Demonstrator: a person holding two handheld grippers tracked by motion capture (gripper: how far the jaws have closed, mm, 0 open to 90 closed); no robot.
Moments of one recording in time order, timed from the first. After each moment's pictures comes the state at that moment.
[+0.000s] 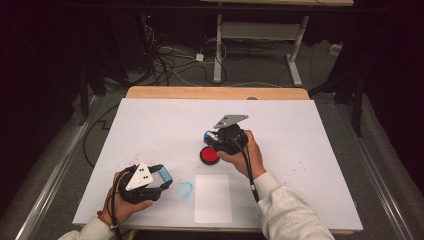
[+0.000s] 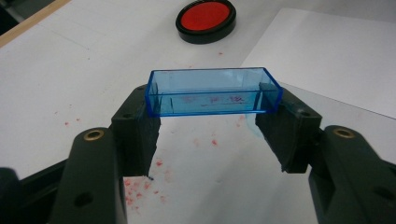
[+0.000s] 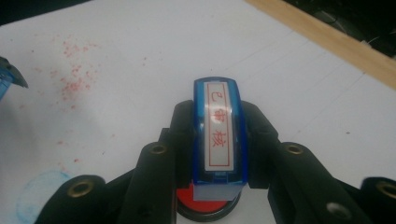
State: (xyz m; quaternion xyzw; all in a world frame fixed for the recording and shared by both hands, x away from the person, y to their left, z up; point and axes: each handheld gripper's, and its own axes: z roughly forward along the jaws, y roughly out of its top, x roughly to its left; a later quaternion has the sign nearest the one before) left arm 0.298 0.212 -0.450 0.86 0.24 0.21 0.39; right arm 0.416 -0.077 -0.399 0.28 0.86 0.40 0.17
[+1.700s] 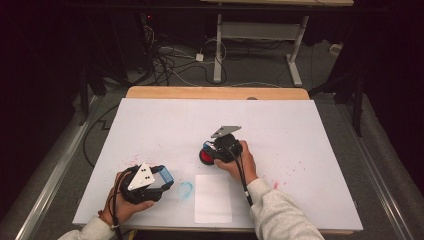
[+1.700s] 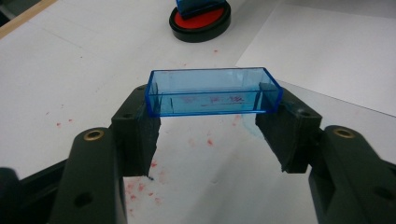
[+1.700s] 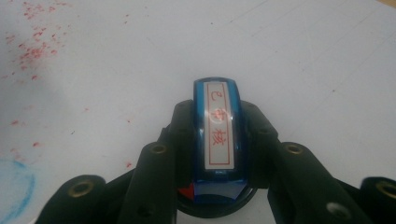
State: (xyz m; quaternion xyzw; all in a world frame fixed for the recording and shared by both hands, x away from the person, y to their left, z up) left arm 0.300 0.209 -0.452 0.87 0.24 0.20 0.38; right arm 0.423 -0.070 -0.449 0.32 0.86 0.38 0.15
